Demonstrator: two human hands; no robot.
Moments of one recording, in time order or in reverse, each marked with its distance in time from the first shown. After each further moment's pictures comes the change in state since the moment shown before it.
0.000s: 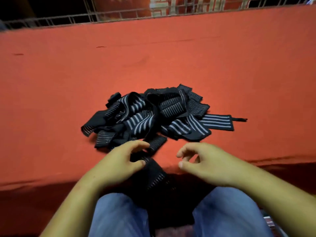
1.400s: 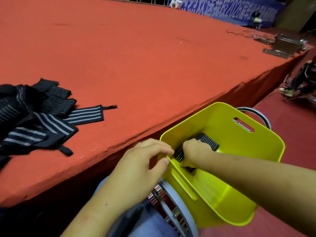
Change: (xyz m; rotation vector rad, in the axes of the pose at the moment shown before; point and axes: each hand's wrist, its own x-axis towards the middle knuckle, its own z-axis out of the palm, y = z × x) left_hand 0.015 0.275 0.185 -0.340 -0.228 0.615; right_hand -0.171 0.251 -0.083 -0.647 0.008 0.967
